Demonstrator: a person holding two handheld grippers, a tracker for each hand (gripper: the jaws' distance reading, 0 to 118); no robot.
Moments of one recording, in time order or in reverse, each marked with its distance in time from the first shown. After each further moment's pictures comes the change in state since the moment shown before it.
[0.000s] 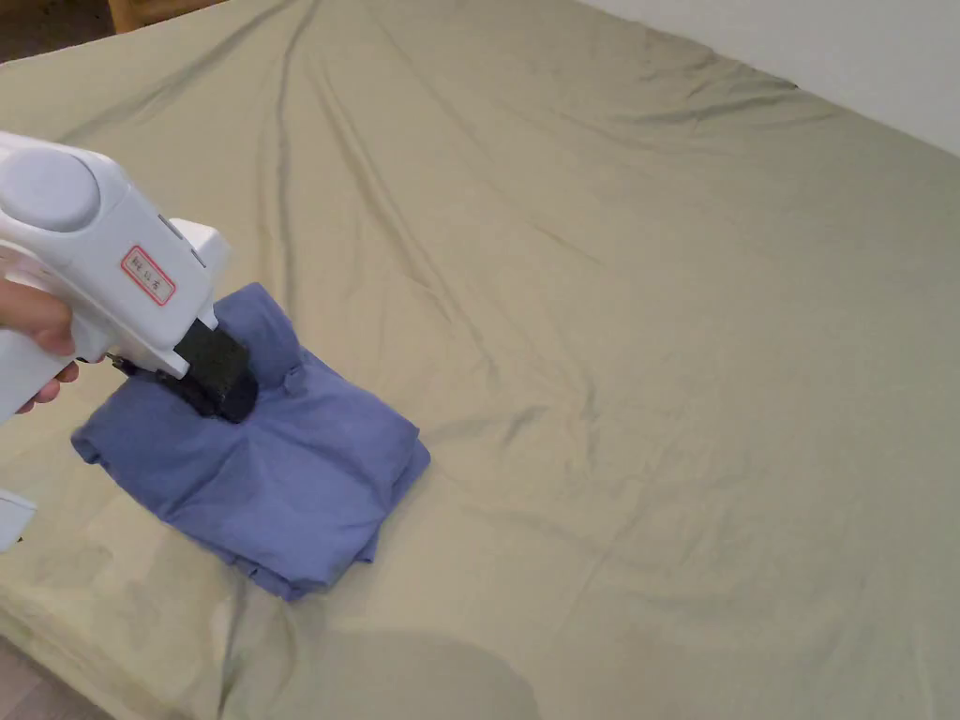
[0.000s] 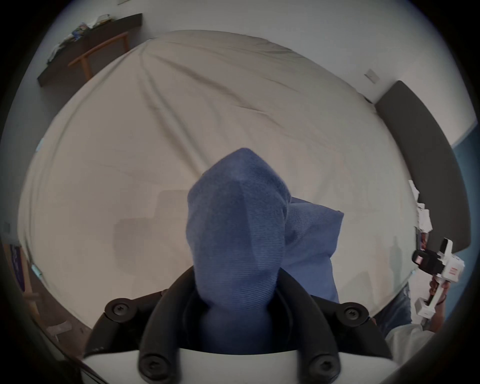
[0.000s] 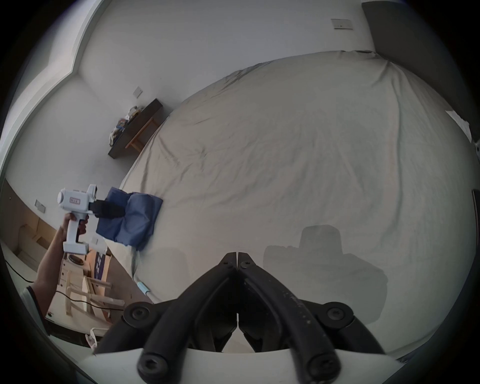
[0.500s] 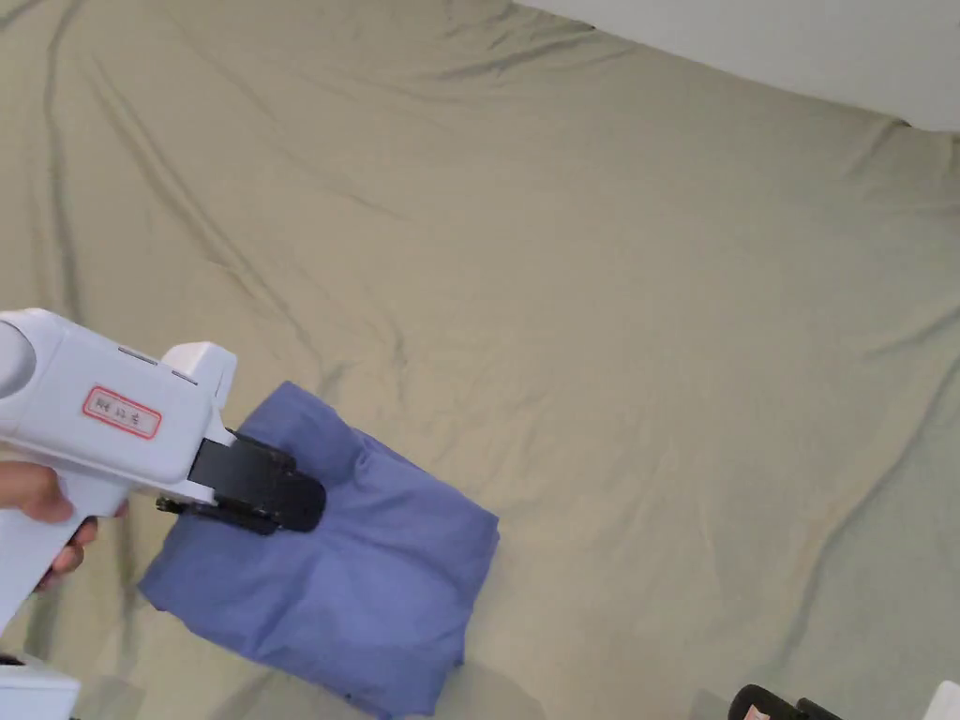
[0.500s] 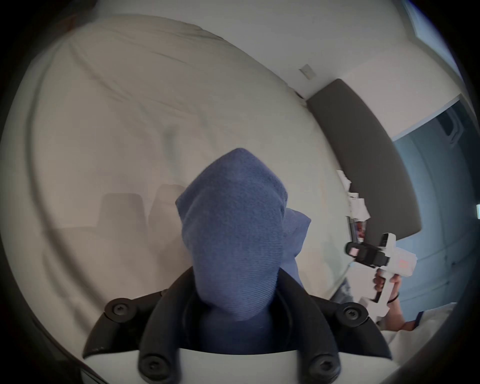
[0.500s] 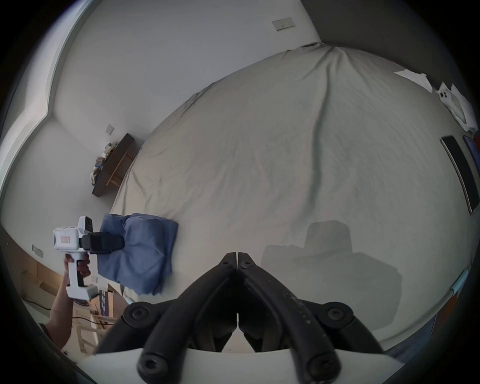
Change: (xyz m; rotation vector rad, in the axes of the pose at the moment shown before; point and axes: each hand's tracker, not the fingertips) left arm 0.148 -0.036 -0.037 0.007 -0.428 -0.047; right arm 0.091 -0.029 0.046 0.104 -0.075 -0.211
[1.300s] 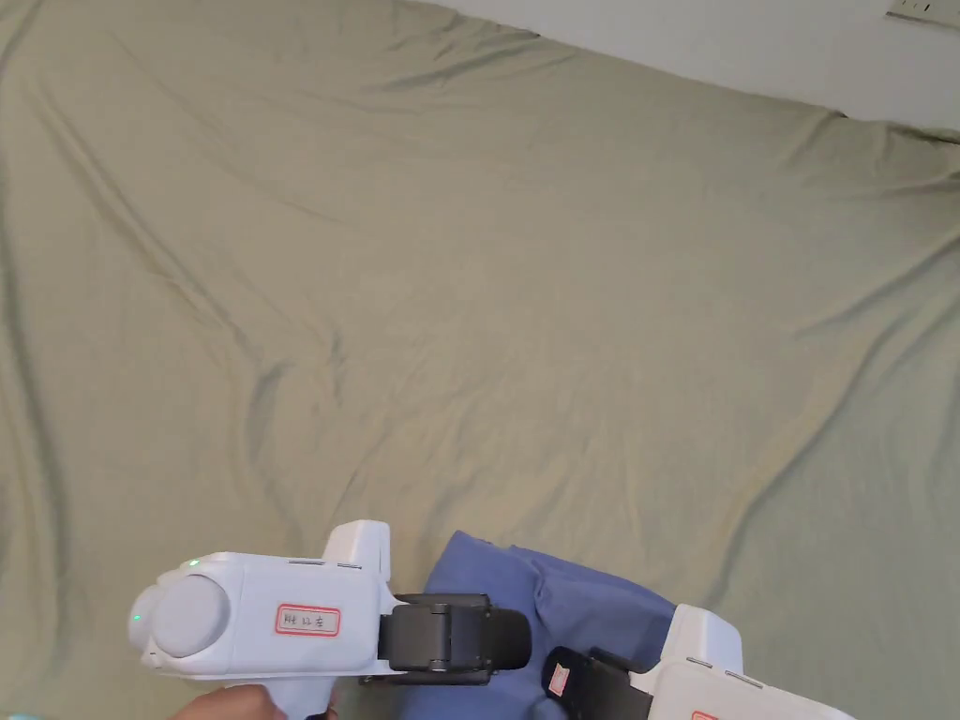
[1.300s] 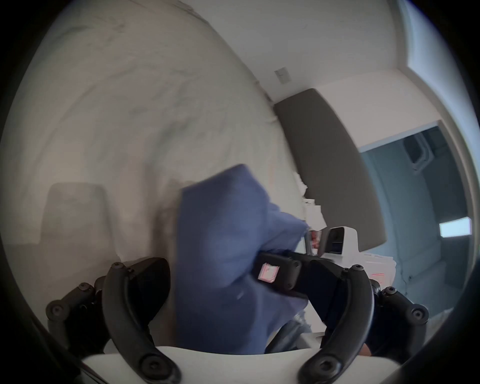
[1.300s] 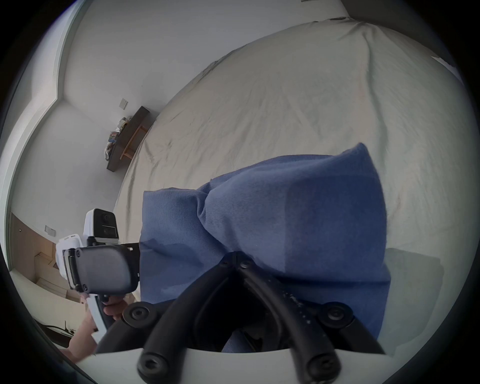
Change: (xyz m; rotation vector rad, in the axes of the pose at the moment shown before) left arm 0.112 -0.097 -0.159 0.071 -0.400 0.119; right arm 0.008 -0.012 -0.069 -0.162 0.125 0.054
